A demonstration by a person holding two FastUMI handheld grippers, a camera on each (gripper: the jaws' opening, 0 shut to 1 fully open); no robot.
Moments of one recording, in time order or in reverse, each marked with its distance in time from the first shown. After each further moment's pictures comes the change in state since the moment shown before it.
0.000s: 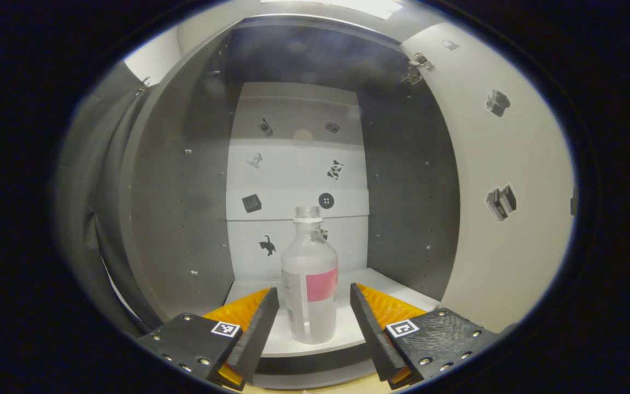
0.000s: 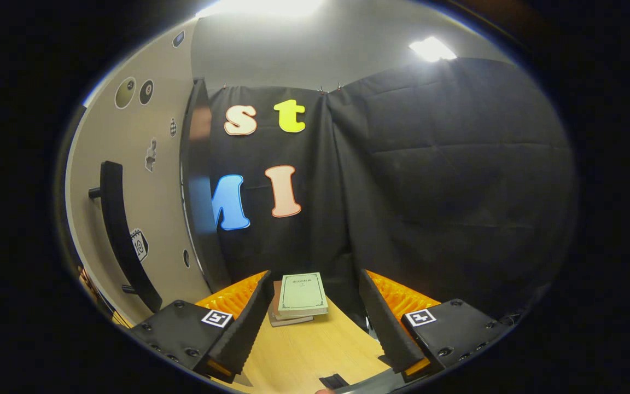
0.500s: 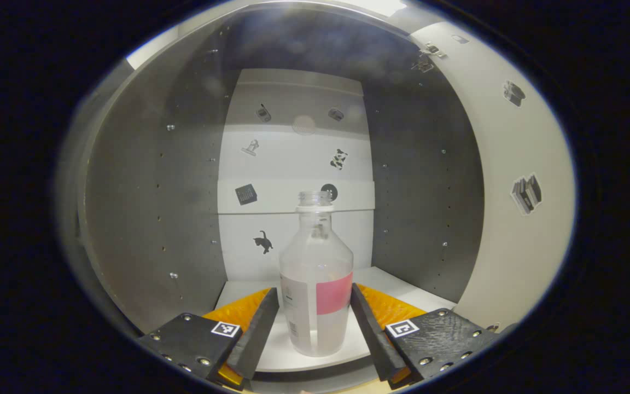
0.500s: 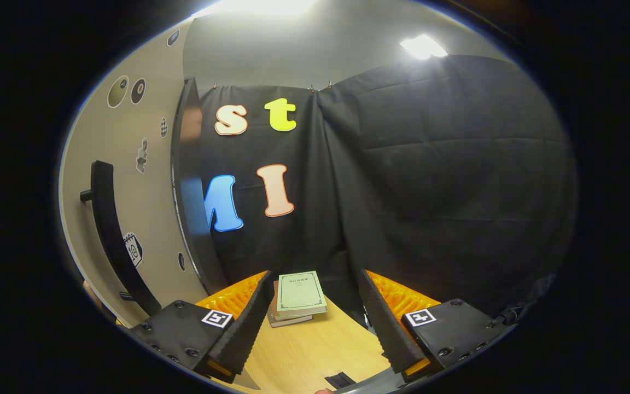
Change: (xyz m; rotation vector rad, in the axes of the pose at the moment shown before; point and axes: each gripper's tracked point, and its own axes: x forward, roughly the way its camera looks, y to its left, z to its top) left arm 0.035 0.008 -0.015 -0.012 0.023 -0.013; right arm 0.002 0.004 -0.004 0.010 0.011 -0.035
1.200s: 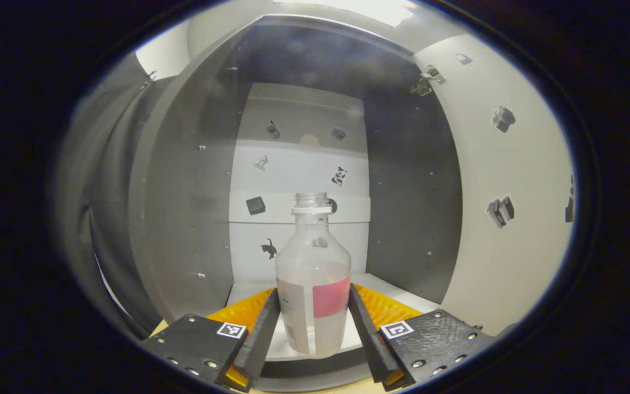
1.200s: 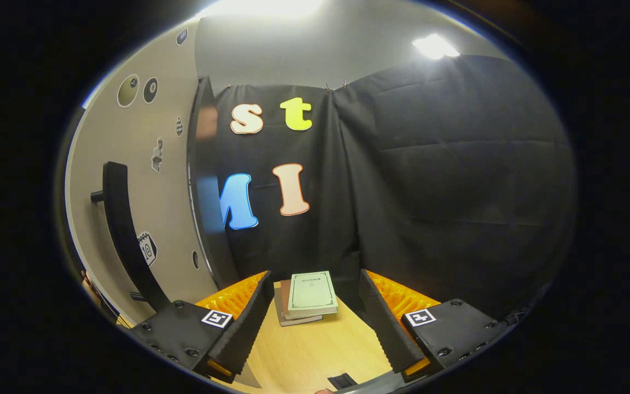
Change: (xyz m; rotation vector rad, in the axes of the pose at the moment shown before) left arm -0.062 0.012 0.021 -0.032 -0.070 0.006; right arm 0.000 0.011 0.004 -0.014 0.003 0.104
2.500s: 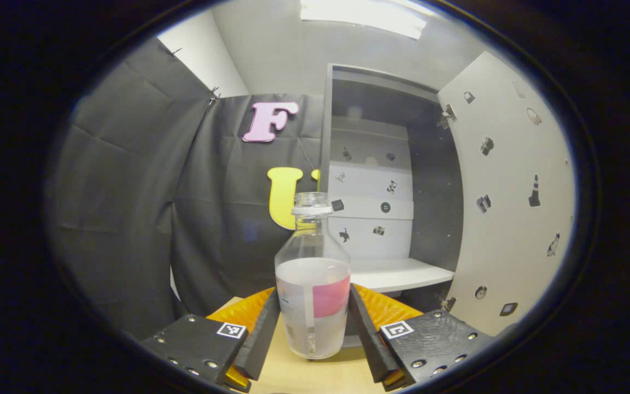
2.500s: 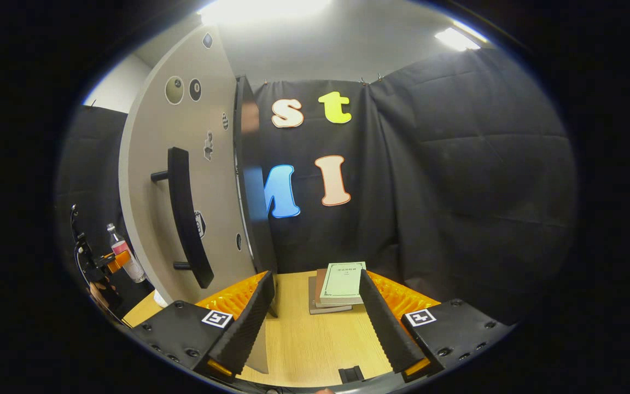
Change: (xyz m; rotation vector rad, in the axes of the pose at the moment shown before) left arm -0.226 0.083 -0.044 -0.034 -0.042 0.275; right arm -0.030 0.021 -0.023 -0.034 0.045 0.226
